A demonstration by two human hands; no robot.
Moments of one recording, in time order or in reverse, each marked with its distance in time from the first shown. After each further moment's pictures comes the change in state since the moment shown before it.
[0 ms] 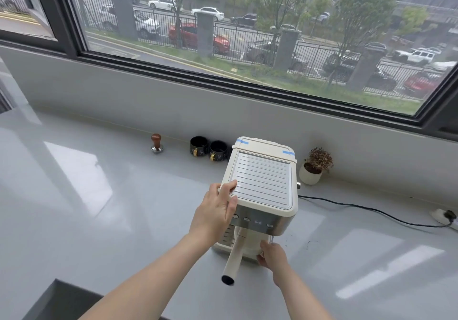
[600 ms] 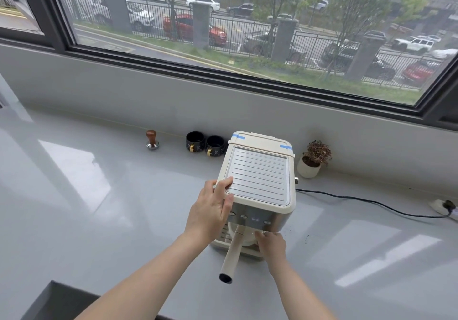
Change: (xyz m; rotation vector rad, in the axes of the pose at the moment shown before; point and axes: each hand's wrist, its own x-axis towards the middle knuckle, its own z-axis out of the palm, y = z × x) left_hand 0.002 -0.006 0.005 0.006 0.037 0.027; right_hand 0.018 -0.003 0.008 -0.334 0.169 -0.191
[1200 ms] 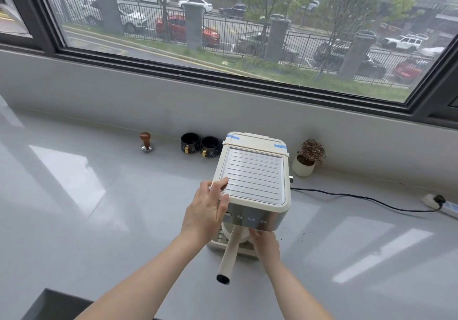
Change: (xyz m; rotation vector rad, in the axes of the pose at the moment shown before) left_hand 0.000 0.000 0.000 0.029 0.014 0.013; right_hand -0.008 -0.004 0.001 -0.157 -0.045 -0.055
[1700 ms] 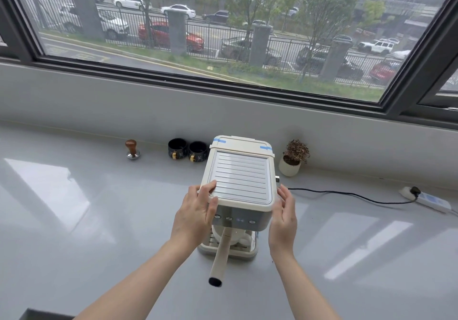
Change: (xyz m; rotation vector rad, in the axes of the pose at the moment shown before) left_hand 0.000 -0.003 0.001 -0.008 0.007 -0.001; right_hand -0.052 -0.045 -0.075 0.627 0.478 -0.448
